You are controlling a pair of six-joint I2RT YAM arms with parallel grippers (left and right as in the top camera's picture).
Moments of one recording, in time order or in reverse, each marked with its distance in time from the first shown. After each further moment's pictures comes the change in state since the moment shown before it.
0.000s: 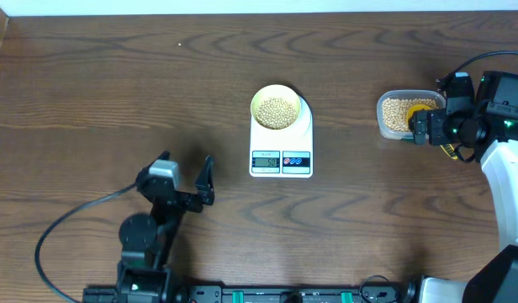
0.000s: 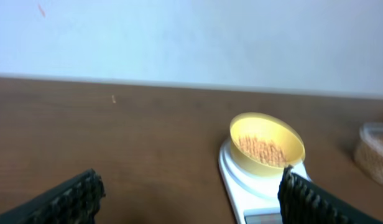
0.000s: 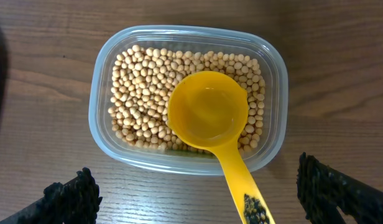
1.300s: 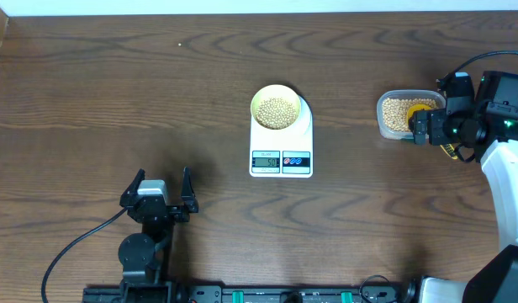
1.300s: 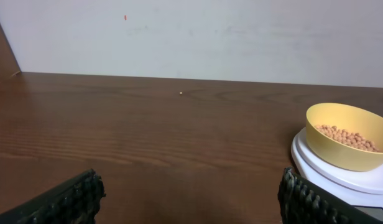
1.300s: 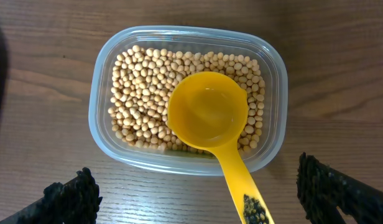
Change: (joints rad) left arm 0.103 -0.352 -0.135 -0.215 -0.131 0.113; right arm 0.000 0.000 0.000 0.002 0.000 -0.003
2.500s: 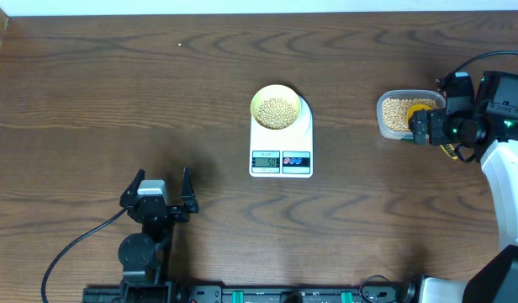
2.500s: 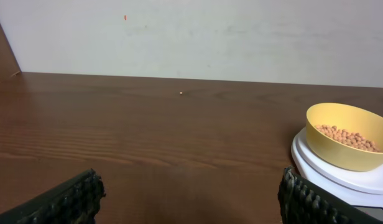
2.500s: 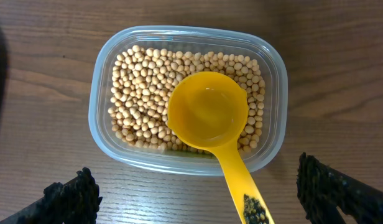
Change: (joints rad) left arm 0.000 0.000 0.000 0.000 0.000 0.000; right arm 0.000 0.000 0.000 0.000 0.000 0.000
